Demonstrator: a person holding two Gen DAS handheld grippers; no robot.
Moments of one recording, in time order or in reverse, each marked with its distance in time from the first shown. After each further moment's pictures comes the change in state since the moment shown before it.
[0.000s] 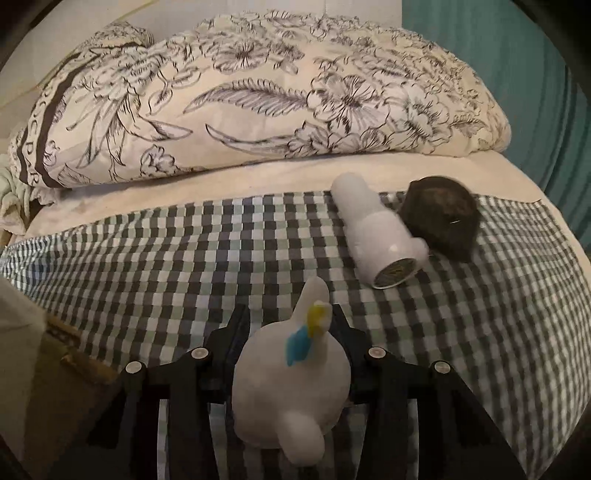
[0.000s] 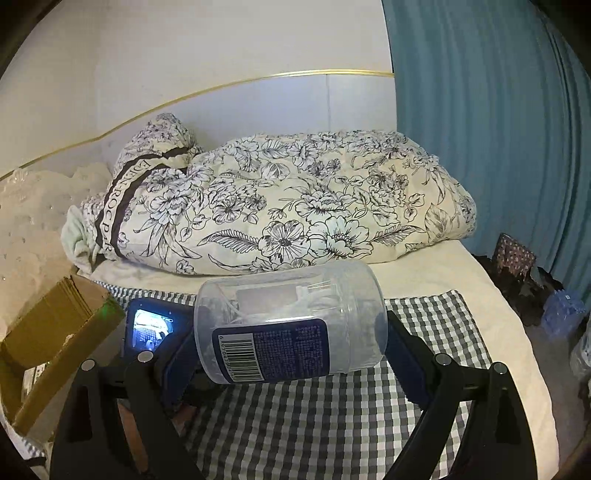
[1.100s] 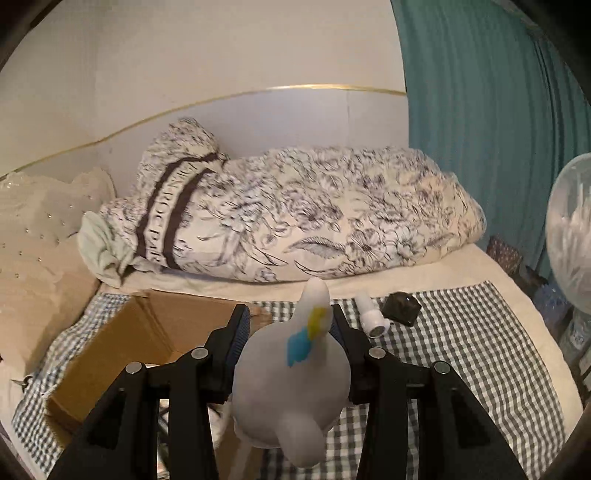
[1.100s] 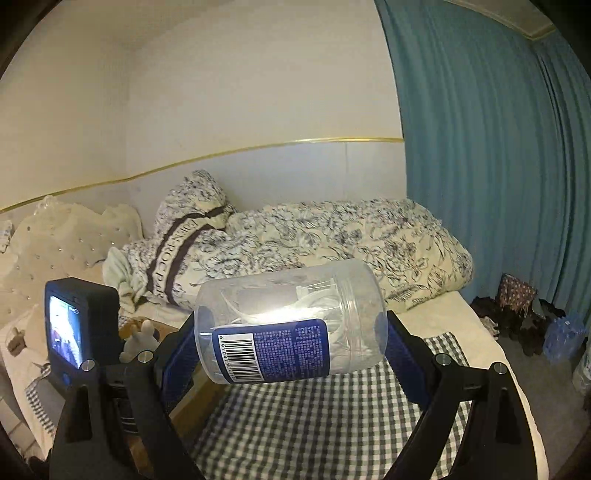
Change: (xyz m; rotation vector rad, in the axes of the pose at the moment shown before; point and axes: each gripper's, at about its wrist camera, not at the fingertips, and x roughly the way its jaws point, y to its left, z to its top) left arm -0.263 0.058 -0.008 -0.047 -0.341 0.101; right arm -0.147 0.079 0.026 -0.026 -0.208 0.059
